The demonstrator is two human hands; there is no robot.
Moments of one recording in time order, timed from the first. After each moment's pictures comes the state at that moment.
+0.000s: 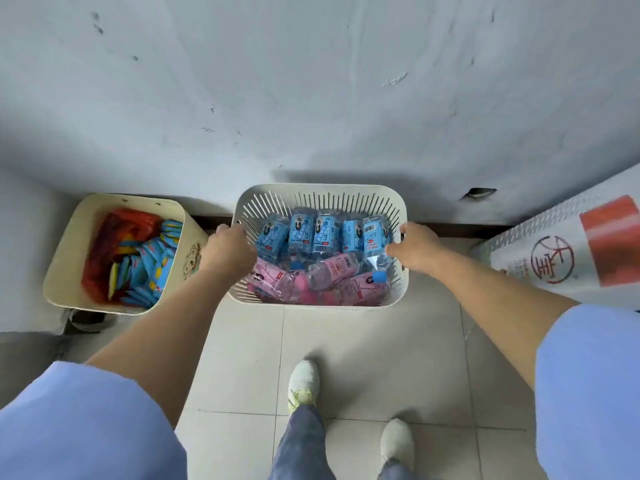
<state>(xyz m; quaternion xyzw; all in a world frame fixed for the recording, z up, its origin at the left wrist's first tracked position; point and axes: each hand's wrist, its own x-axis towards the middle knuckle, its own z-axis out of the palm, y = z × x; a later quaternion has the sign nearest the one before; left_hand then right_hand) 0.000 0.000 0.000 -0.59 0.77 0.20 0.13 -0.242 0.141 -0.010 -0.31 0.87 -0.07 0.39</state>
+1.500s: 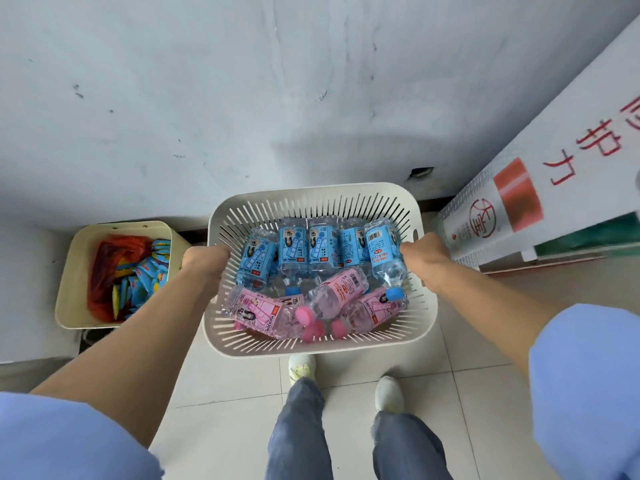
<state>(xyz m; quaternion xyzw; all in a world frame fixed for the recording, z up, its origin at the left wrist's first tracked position) -0.009 0.053 0.092 -0.76 0.47 0.45 -0.02 -0.236 0.254 0.082 -0.03 0.89 -0.24 0.38</state>
